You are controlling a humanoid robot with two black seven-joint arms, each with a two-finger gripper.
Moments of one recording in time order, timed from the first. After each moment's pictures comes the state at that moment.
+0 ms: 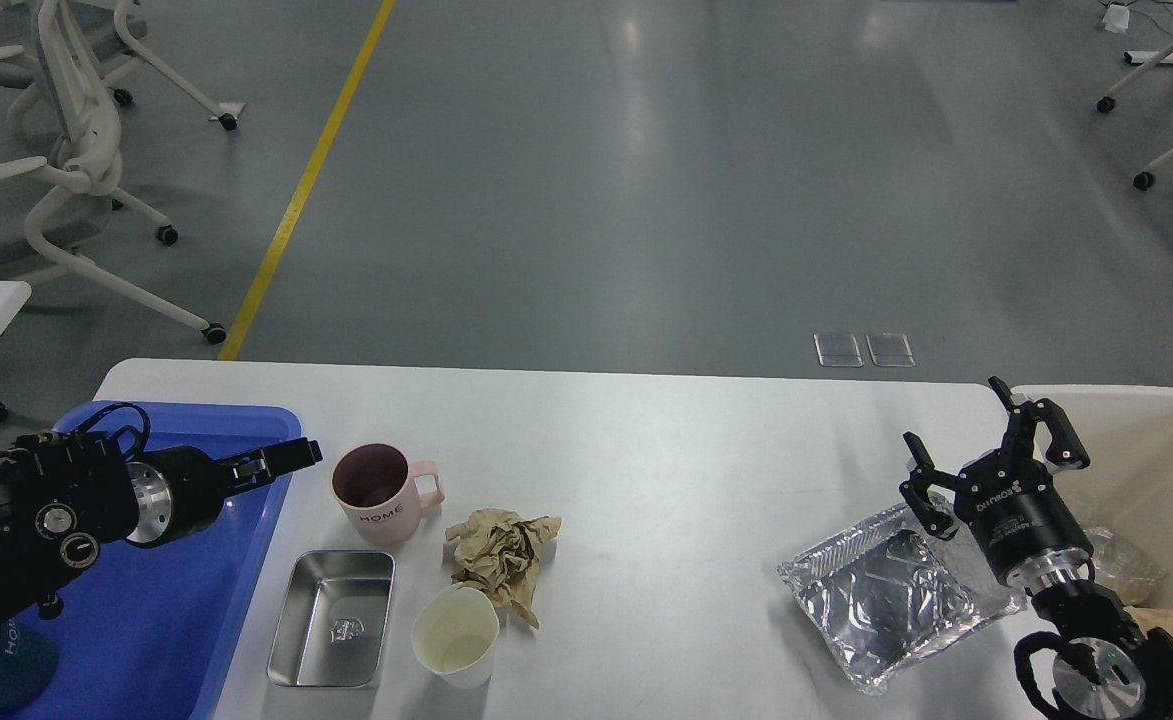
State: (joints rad) left arm -0.56 0.68 -0.50 -1.24 1.24 -0.24 0.17; right arm -0.02 -0.16 1.59 1.24 -0.48 0.36 0.09
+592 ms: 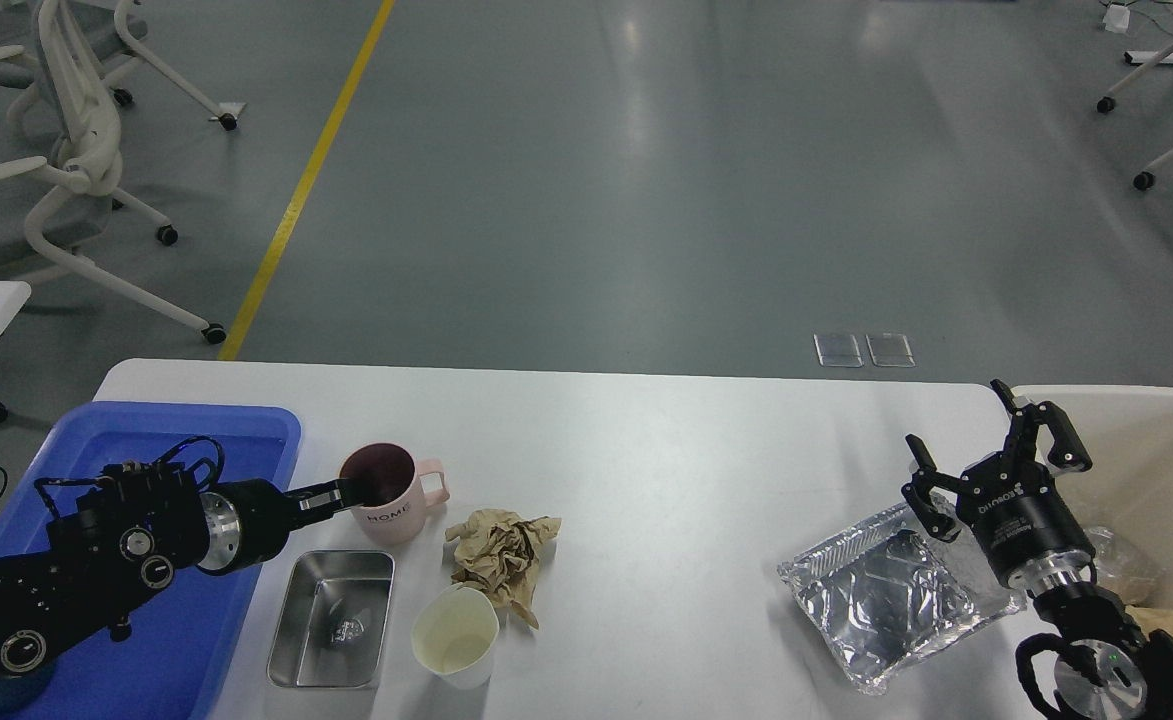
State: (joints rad) left arm -0.57 0.57 -0.41 -1.15 1.24 -0.25 0.06; right arm -0.02 -0.16 1.59 1.23 -0.48 0.36 0.09
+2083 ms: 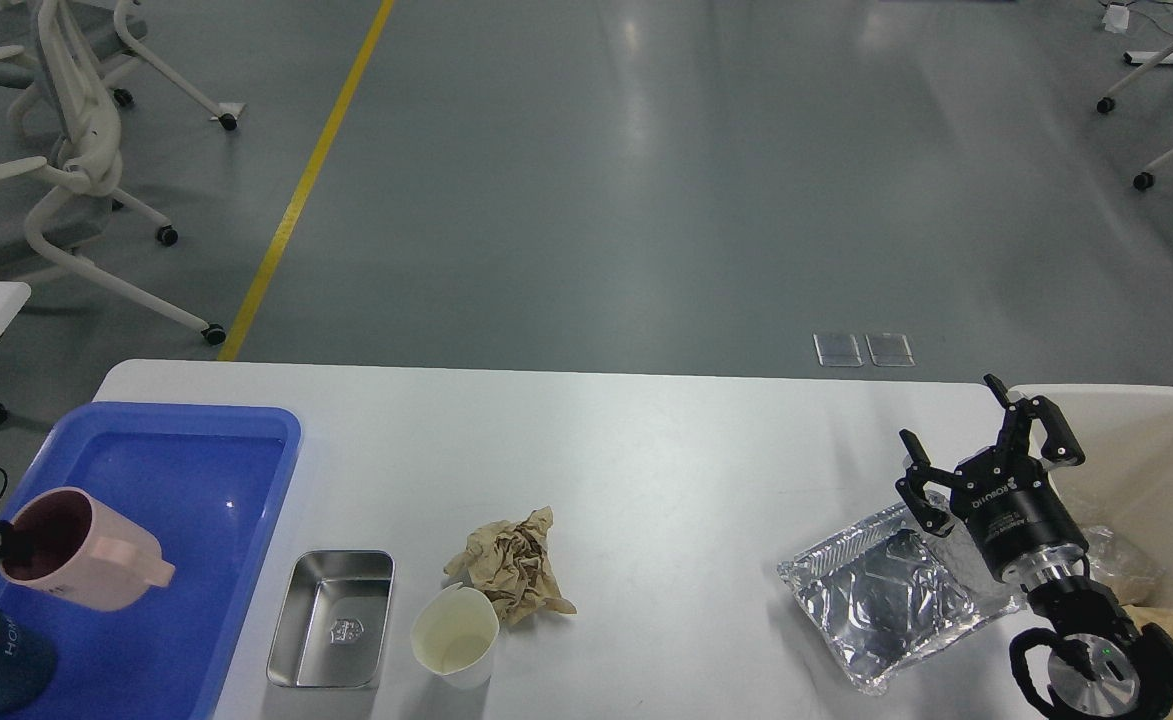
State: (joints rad) left arm -0.50 1.29 -0.33 -1.44 1.17 -0.37 -0.02; right arm -0.01 -0.16 1.59 1.24 -0.48 0.36 0.09
